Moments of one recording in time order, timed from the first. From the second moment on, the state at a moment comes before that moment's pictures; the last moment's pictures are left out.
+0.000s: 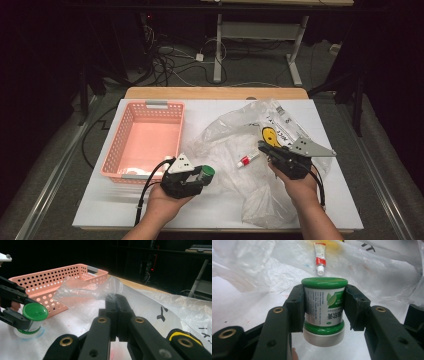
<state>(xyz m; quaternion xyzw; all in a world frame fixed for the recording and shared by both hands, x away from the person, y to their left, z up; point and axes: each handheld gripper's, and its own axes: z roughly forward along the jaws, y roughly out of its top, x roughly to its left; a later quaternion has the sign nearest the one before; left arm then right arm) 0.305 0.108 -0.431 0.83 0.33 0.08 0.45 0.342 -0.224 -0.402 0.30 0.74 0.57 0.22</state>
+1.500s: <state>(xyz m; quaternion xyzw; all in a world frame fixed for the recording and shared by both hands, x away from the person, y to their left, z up) 0.340 0.025 -0.451 0.85 0.28 0.06 0.45 0.342 -0.225 -0.401 0.29 0.73 0.57 0.22</state>
